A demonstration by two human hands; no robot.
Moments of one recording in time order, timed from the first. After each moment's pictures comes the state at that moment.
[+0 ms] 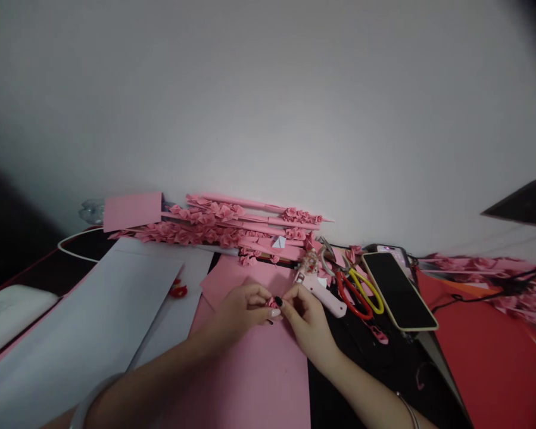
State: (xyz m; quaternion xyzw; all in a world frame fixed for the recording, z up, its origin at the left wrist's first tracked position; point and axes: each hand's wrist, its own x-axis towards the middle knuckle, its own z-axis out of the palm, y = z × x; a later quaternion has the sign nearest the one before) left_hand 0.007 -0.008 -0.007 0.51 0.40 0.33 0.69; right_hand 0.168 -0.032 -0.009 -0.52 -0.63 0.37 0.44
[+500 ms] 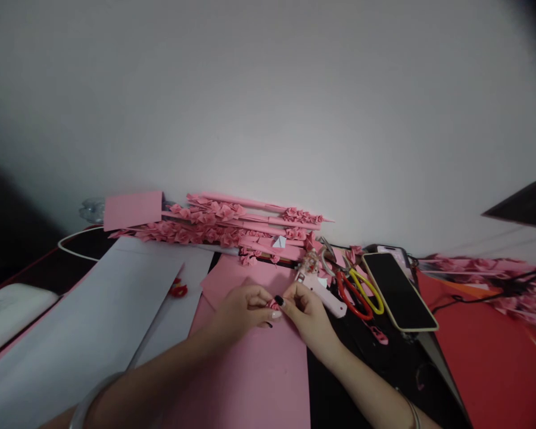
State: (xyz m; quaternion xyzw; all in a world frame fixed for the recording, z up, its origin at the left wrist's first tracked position) left_hand 0.007 -0.010 0.000 0.52 0.45 0.29 0.66; right_hand 0.171 -0.024 0.000 -0.52 -0.60 0.44 0.42
